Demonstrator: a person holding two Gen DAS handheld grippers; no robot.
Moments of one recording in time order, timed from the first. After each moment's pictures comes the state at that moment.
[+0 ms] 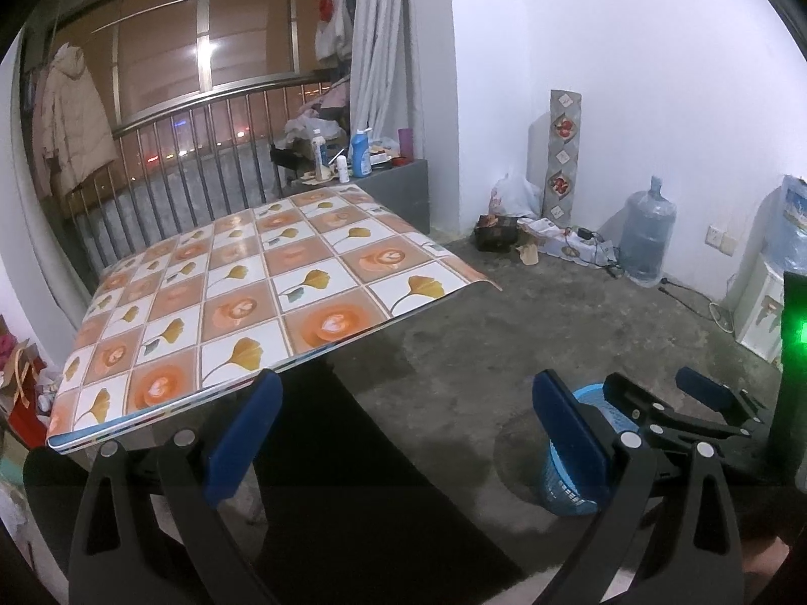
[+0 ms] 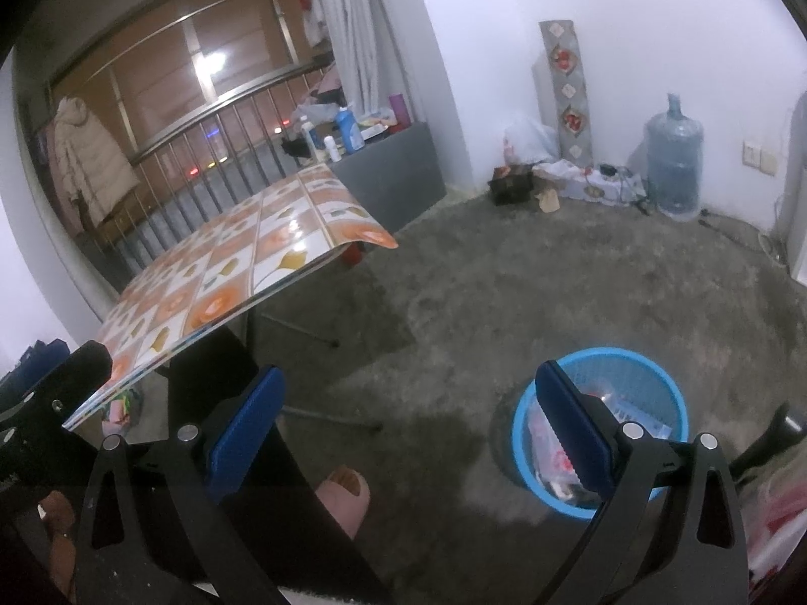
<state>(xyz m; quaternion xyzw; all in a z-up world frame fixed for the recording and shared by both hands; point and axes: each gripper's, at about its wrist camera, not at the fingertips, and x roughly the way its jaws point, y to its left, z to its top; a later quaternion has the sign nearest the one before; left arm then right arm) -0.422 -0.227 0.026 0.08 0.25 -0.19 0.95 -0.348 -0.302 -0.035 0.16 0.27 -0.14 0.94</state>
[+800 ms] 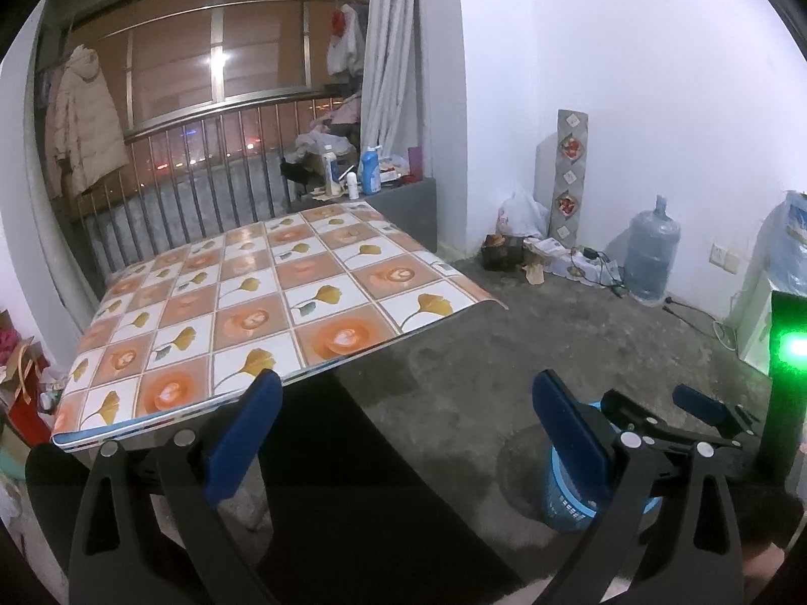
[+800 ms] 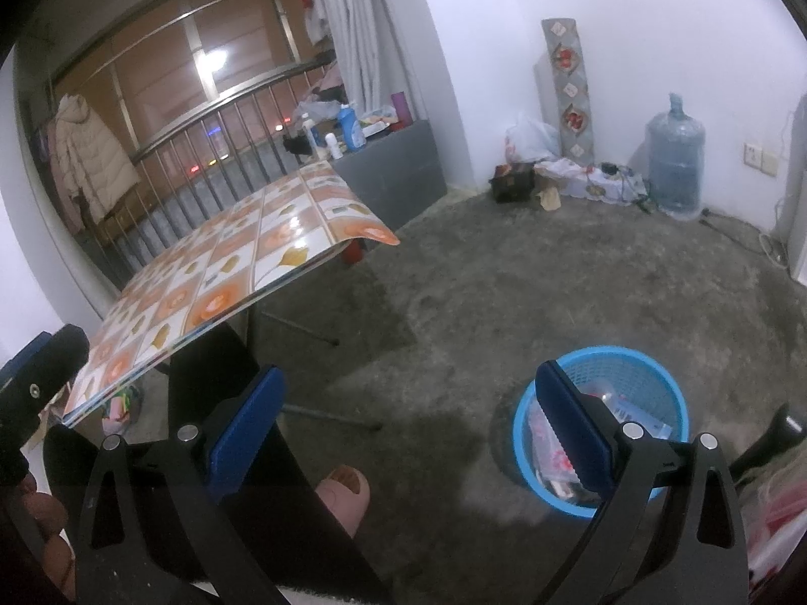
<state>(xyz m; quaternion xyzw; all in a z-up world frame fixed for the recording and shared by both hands) -0.429 -0.217 0.033 0.06 0.22 -0.19 0.96 -0.347 -0.299 -0.036 0.17 0.27 -0.14 0.94</state>
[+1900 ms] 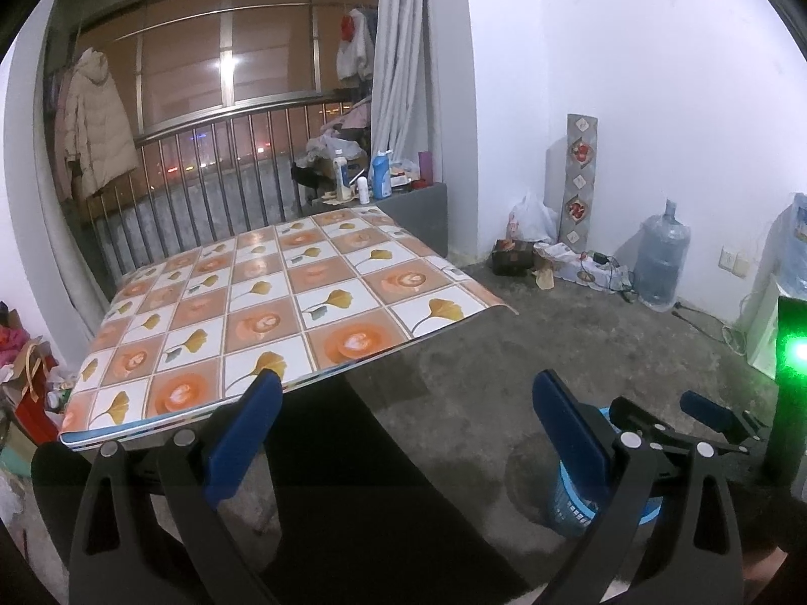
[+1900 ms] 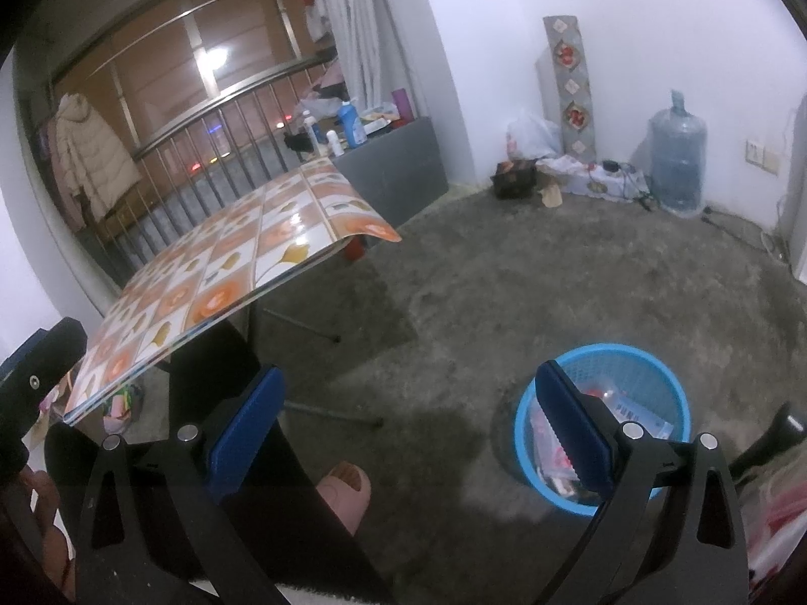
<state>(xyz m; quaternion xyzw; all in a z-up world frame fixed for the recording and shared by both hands) -0.427 -0.216 0.034 0.06 0.21 -0.17 0.96 -0.348 -0.298 -0.038 0.16 0.27 -0.14 0.94</state>
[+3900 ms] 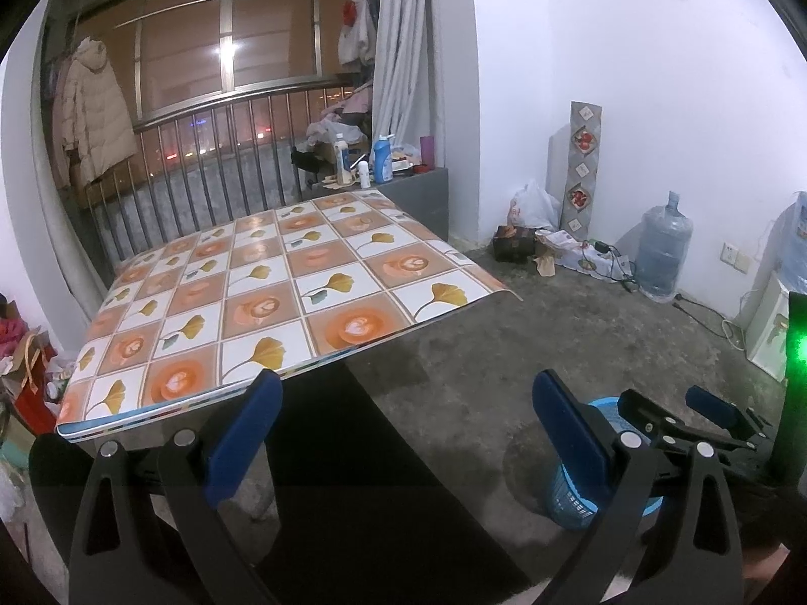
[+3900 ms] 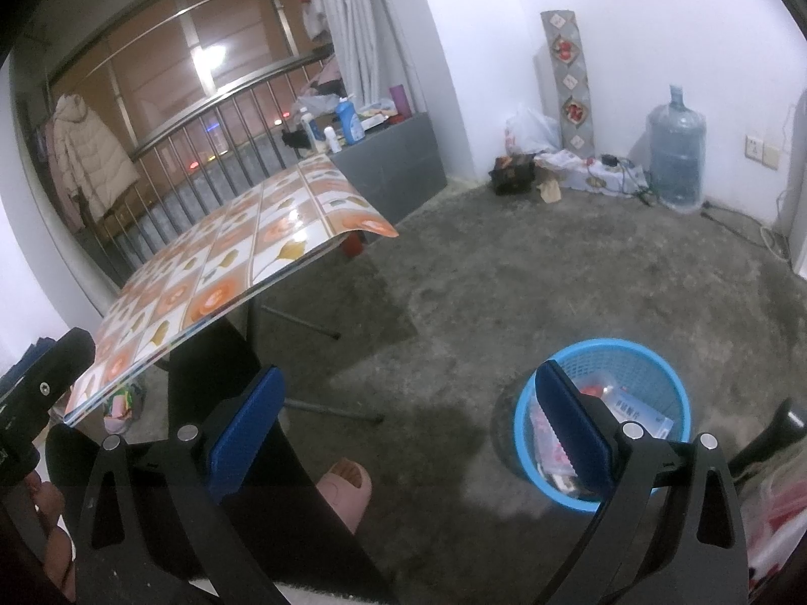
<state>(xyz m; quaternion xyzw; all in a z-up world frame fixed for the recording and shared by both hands) -0.424 -0.220 0.028 0.06 0.23 -0.17 0.96 -0.350 -0.295 -0.041 0.17 0.28 -0.14 0.94</state>
